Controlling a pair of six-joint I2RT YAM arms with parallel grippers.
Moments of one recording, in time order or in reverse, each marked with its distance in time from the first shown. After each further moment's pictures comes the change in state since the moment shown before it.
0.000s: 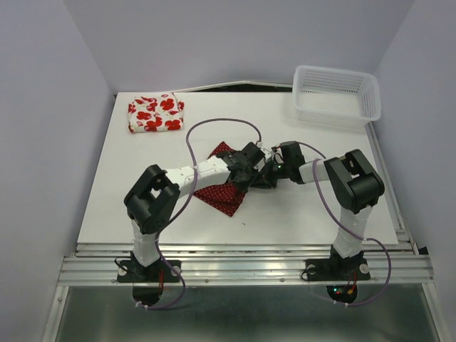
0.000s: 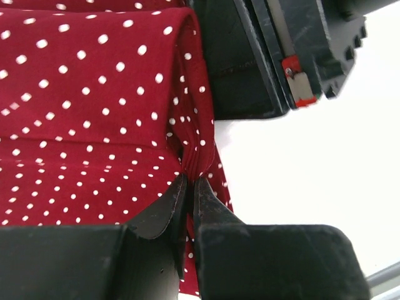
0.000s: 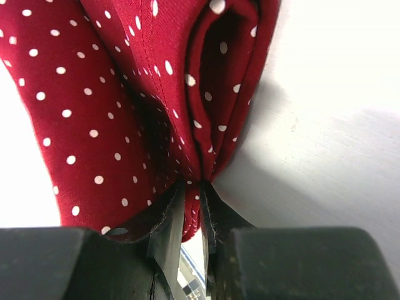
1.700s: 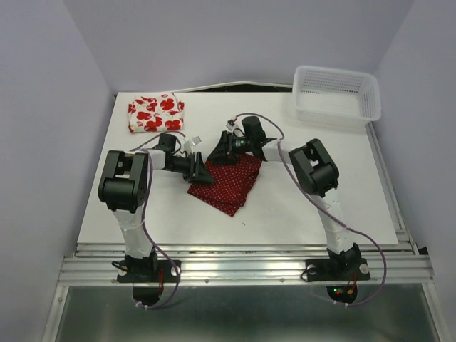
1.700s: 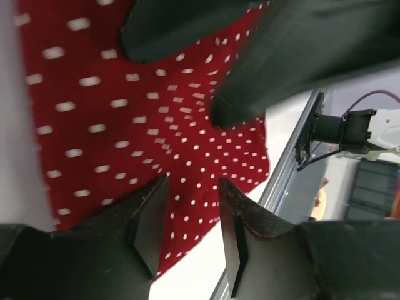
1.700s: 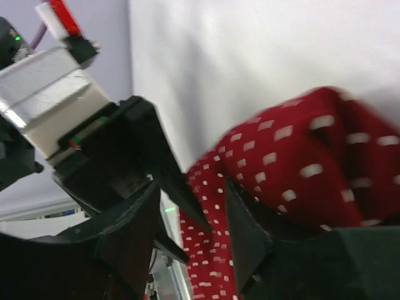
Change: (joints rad) left arm 0.726 0.031 -0.329 0.307 1.093 -0.047; right arm 0.155 0.387 0.719 0.008 -0.211 -0.026
